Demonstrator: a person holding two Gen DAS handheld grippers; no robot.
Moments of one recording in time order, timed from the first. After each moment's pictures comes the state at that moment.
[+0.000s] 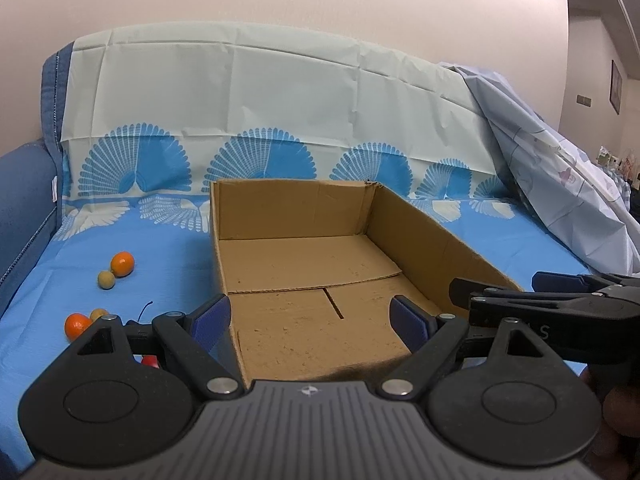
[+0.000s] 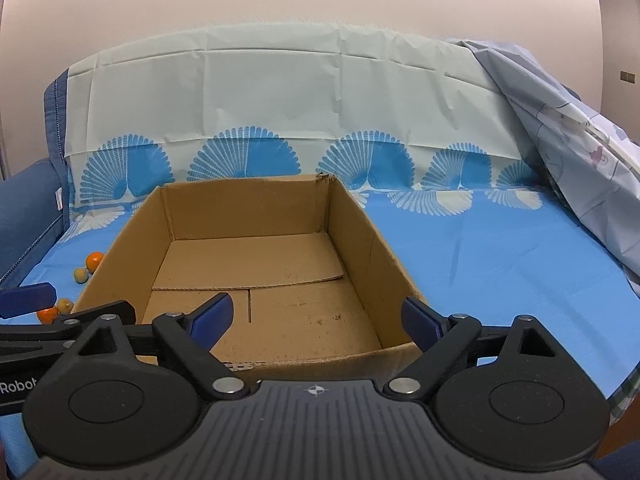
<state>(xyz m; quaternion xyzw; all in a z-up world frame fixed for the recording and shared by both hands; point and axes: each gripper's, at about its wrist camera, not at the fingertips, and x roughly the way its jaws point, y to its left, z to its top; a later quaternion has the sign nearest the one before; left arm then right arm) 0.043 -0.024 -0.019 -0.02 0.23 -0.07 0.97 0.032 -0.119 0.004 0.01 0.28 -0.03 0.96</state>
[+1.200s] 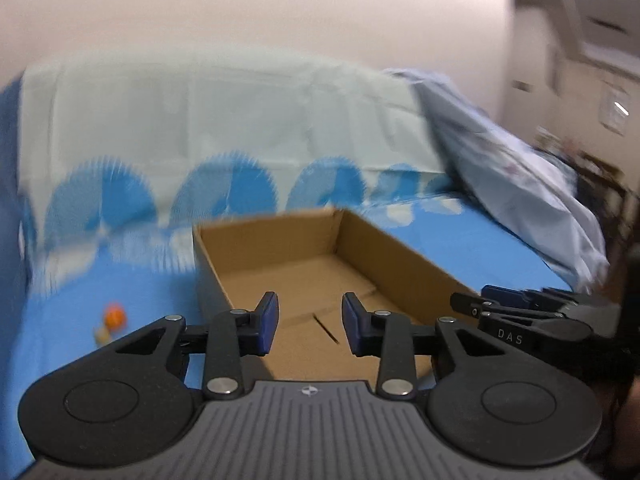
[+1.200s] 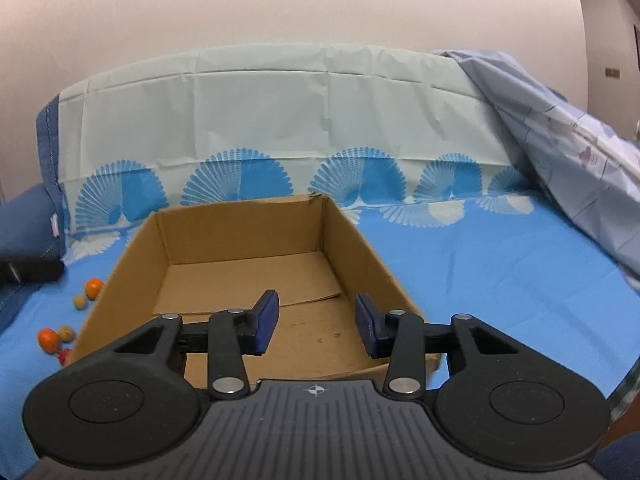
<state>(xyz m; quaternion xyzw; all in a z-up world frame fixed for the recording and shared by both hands) 0.056 0.052 0.050 0.03 0.22 -0.19 0.96 0.031 -0.116 0.012 0.04 0.25 -0.05 0.97</state>
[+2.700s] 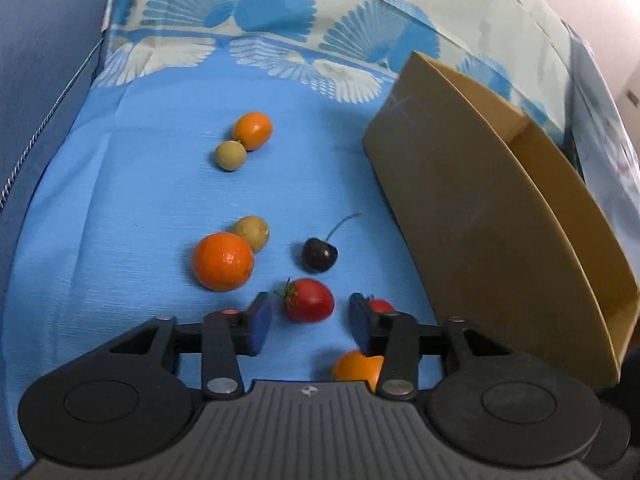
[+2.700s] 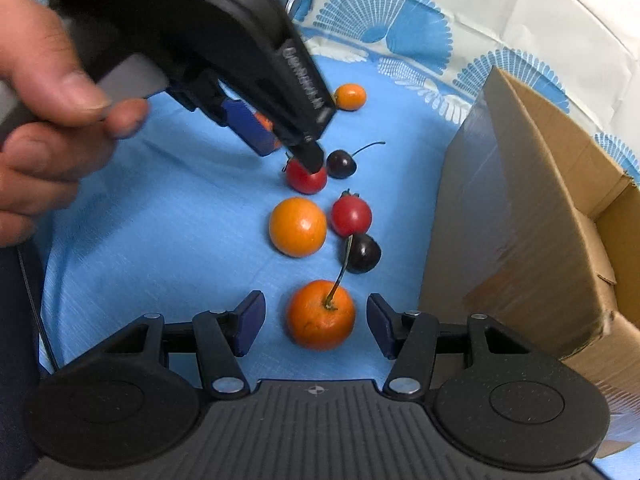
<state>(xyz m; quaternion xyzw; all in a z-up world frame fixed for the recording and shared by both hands) 0.160 0.207 -0.097 -0.12 0.44 -0.08 0.89 0.061 0.139 -0.072 -0.17 0.41 0.20 0.87</state>
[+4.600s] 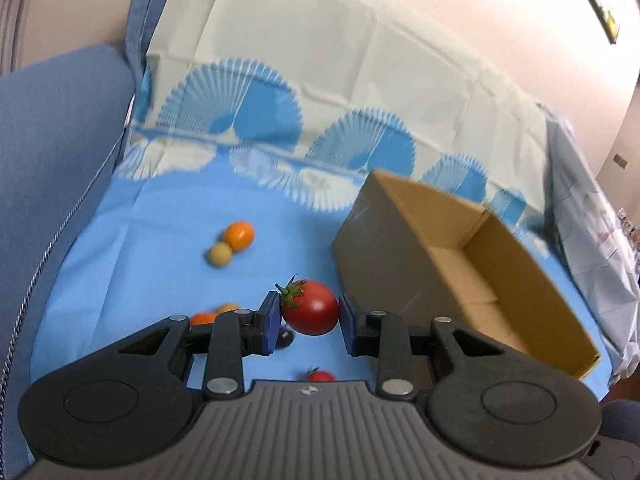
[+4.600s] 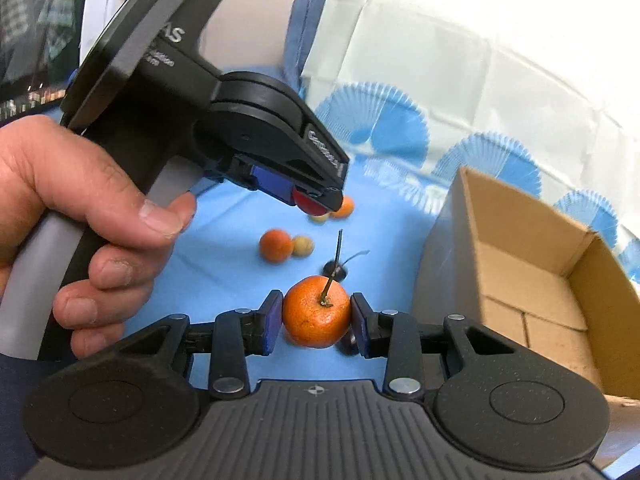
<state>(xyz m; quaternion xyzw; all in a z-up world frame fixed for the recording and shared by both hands) 0.109 0.191 -0.023 -0.14 0.30 -0.06 0.94 0.026 0.120 0.000 -0.12 0.29 0.21 0.93</state>
